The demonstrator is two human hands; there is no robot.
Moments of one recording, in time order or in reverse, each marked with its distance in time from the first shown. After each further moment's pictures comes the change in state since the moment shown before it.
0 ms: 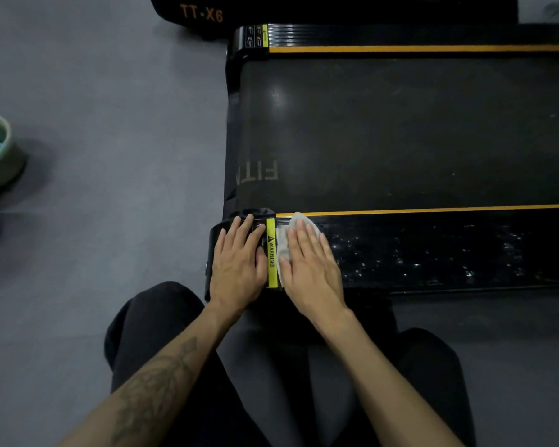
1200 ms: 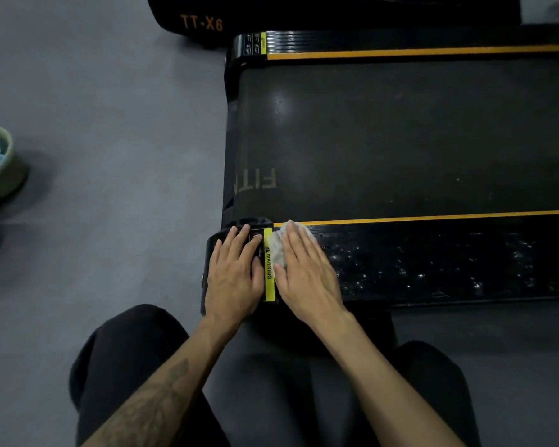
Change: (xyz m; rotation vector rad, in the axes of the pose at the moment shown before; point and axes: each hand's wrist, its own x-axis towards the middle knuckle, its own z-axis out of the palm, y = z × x) left_hand 0.001 0.000 0.004 0.001 0.067 0.000; right_hand 0.016 0.004 -0.005 -0.010 0.007 -0.081
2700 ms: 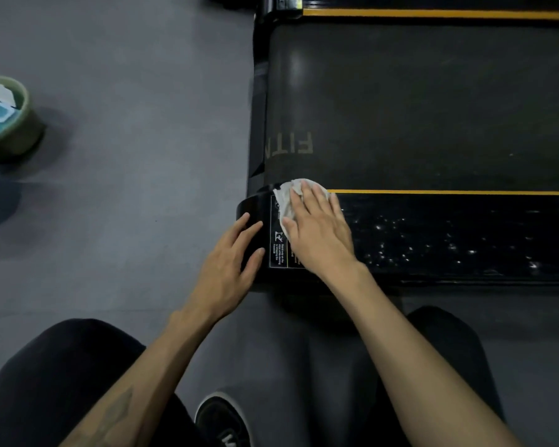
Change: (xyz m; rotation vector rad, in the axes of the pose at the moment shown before) left_hand -0.041 -0.063 -0.047 -0.278 -0.271 -0.073; right_hand 0.035 -0.043 -0.002 0.035 -0.244 0.061
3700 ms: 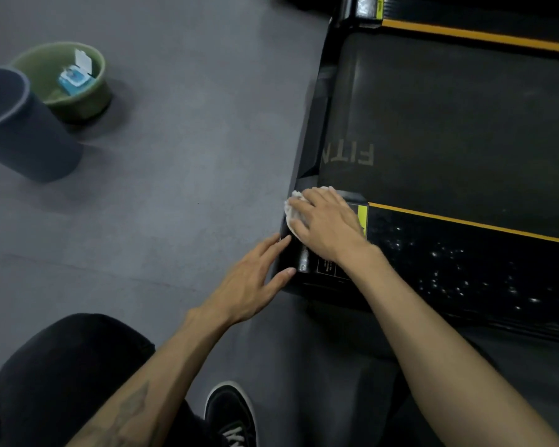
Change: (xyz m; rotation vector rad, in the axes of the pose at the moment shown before) left_hand -0.029 -0.028 -0.017 -0.058 -0.161 -0.125; right_hand 0.053 -0.047 0.012 -0.083 -0.035 -0.350
